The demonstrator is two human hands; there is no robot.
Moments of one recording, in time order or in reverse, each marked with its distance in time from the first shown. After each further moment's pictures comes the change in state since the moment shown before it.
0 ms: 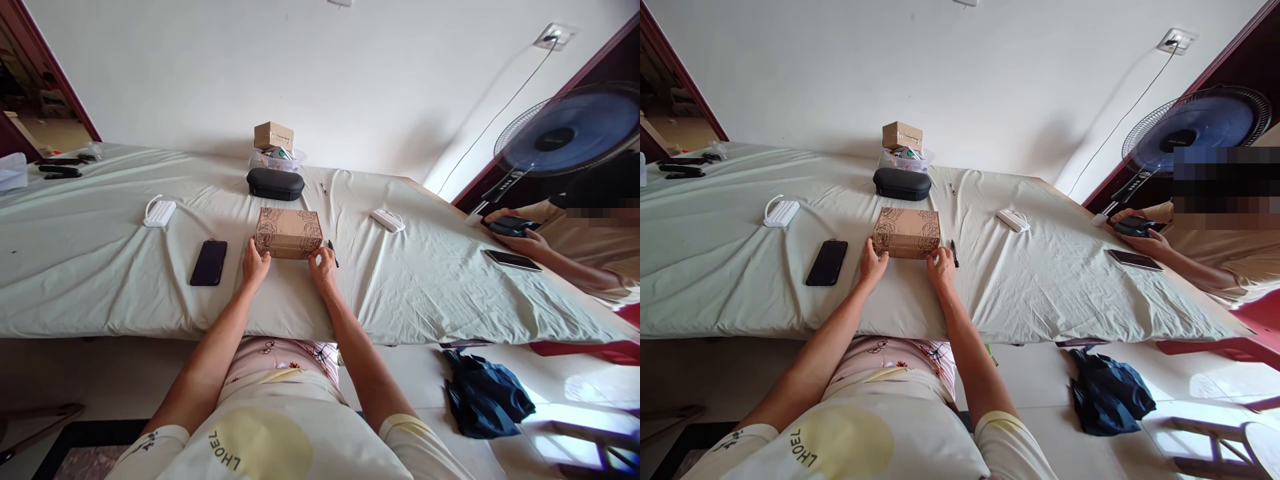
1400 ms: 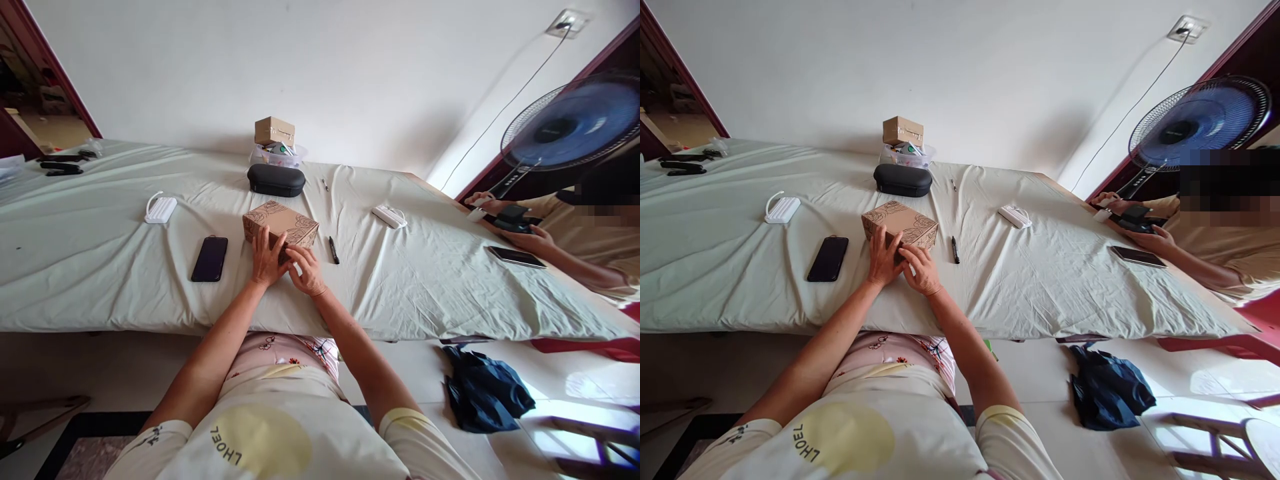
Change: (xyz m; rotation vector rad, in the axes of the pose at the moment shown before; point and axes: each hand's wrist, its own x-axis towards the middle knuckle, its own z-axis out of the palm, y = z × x) left_hand -0.012 0.001 0.010 0.175 0.018 0.593; right_hand -0.015 -0.059 -0.008 0.073 -0.170 -0.620
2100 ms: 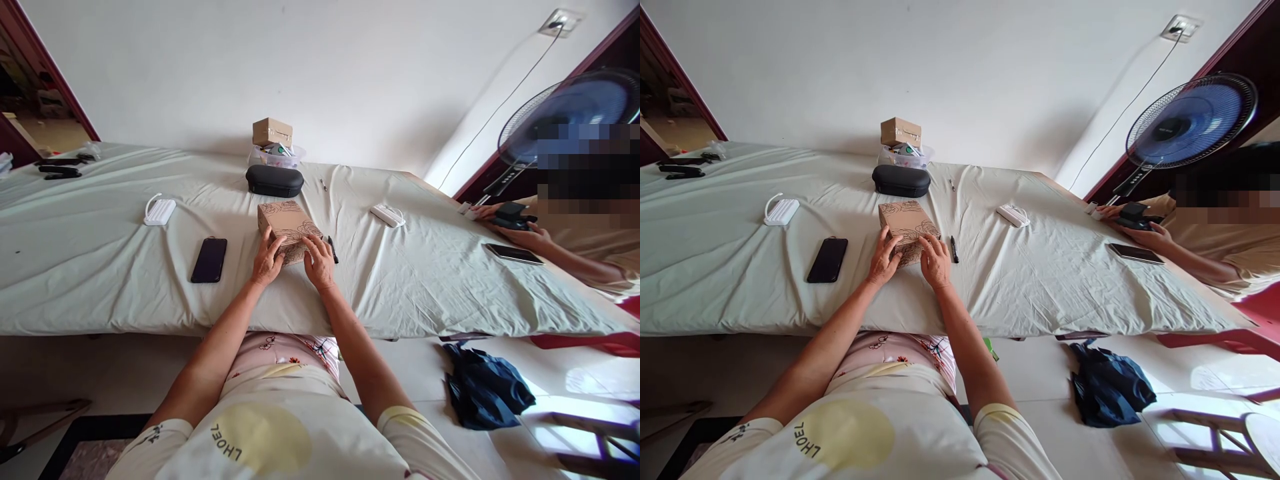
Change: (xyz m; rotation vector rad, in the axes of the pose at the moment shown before) left_hand 0.000 -0.009 0.011 -0.354 0.055 0.006; right_hand -0.003 0.026 -0.012 -0.221 0.029 0.275
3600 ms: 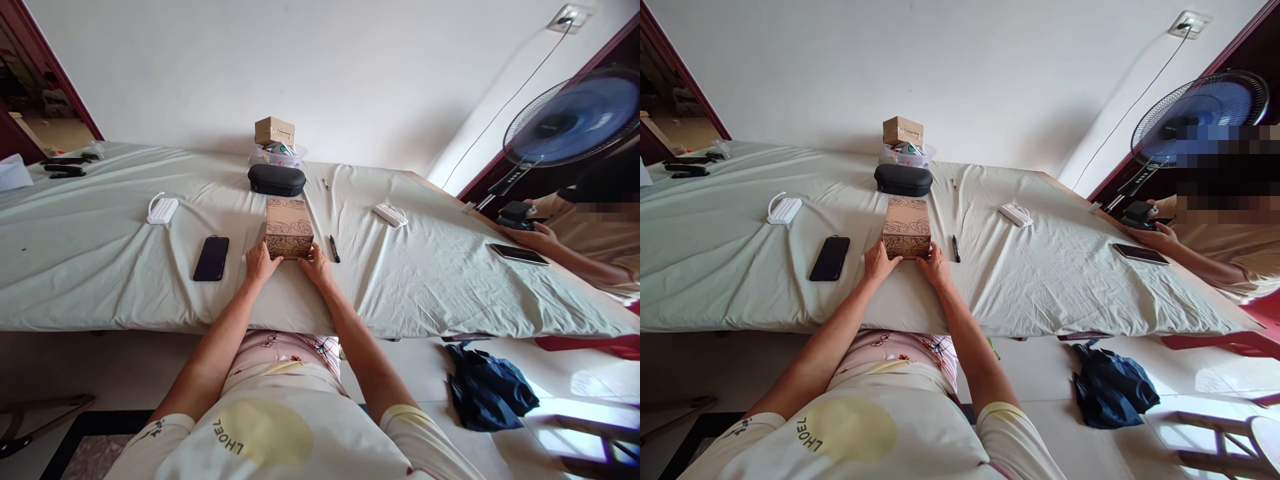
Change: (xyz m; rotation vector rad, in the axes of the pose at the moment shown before) left_hand -0.001 -0.010 -0.003 0.351 -0.082 -0.346; right_hand -0.016 0.024 0.032 0.166 -0.246 0.394
